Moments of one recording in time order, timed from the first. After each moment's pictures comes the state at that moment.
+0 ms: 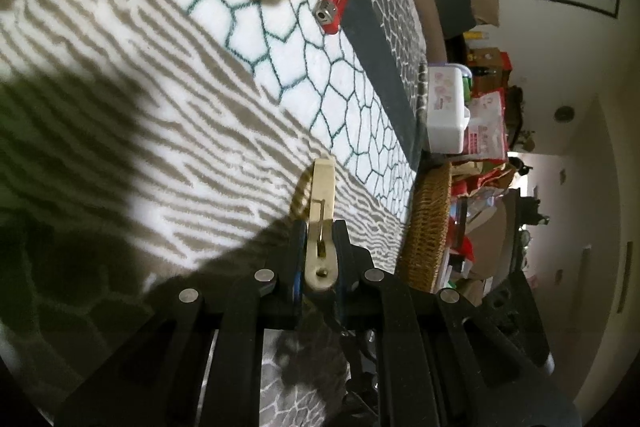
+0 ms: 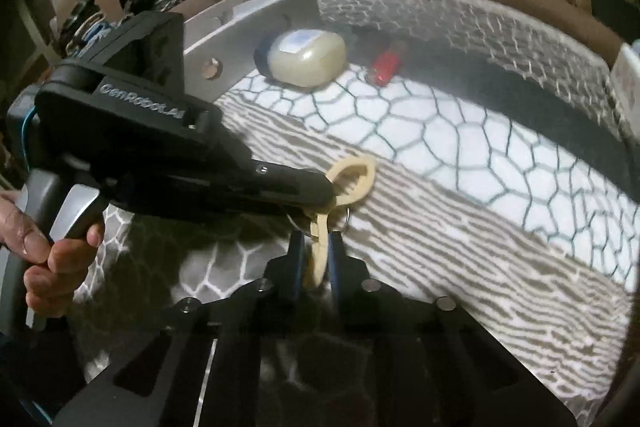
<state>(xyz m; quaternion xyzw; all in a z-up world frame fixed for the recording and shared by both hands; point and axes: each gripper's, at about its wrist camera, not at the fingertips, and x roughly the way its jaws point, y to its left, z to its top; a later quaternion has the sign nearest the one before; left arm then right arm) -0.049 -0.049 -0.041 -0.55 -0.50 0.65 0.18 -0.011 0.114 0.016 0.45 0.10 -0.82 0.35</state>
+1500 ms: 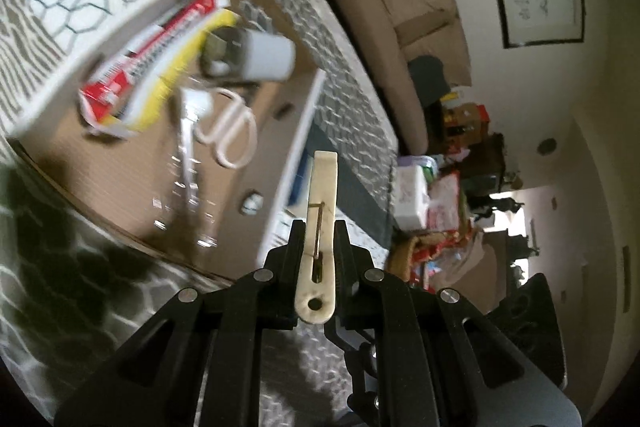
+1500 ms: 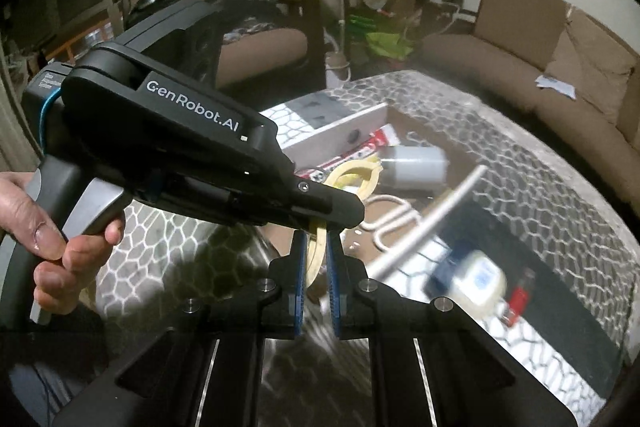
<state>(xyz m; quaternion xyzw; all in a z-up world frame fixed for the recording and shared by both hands) -0.038 -0.267 0.064 -0.46 -0.50 0.73 0.13 -0.015 -0.106 0.102 0.35 0.17 -0.80 0.45</state>
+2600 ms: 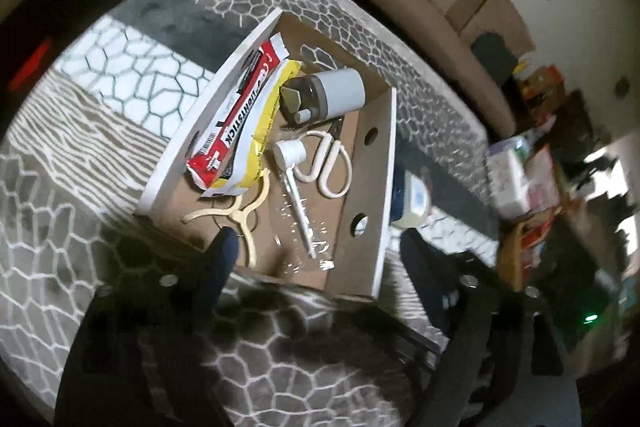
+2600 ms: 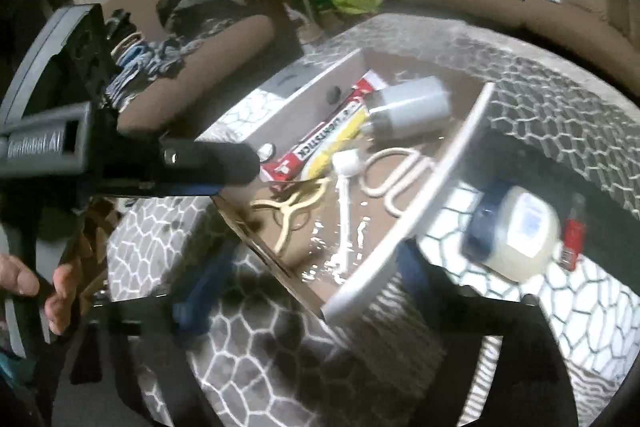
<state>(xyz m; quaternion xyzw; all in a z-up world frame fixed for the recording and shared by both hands) -0.013 -0.253 0.094 -0.49 -0.30 0.82 0.01 -0.043 -0.095 0.073 0.44 0.06 -0.79 0.41</state>
